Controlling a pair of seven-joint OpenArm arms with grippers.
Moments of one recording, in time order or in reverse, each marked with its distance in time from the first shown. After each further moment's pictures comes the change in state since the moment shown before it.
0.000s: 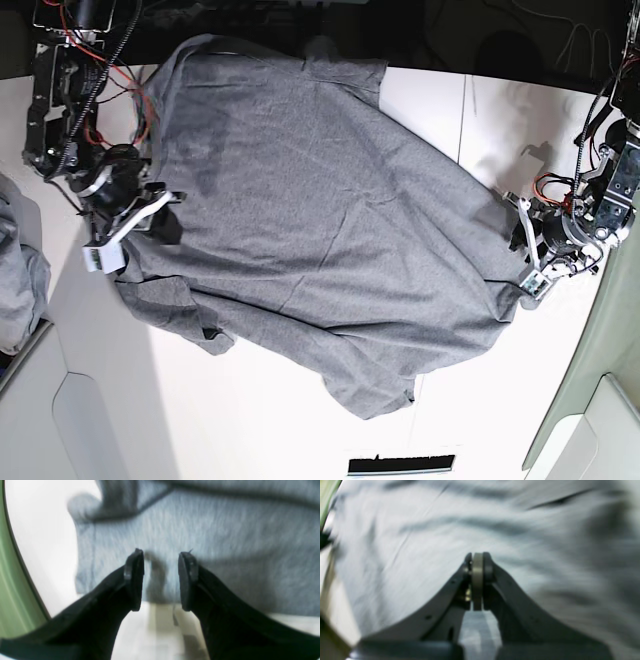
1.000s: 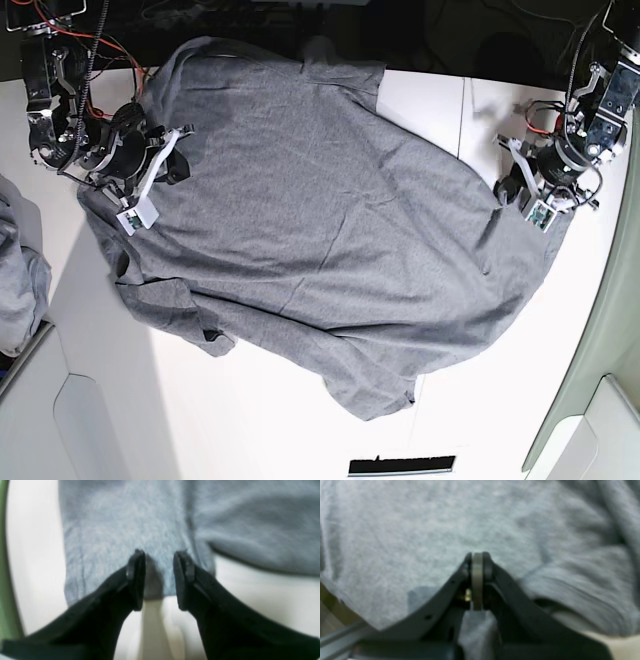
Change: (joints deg) left arm 20.0 0.7 -1.7 8.5 0.5 -1.4 -5.2; right arm -2.4 12.3 -12.1 0.0 -2.1 0.4 -5.8
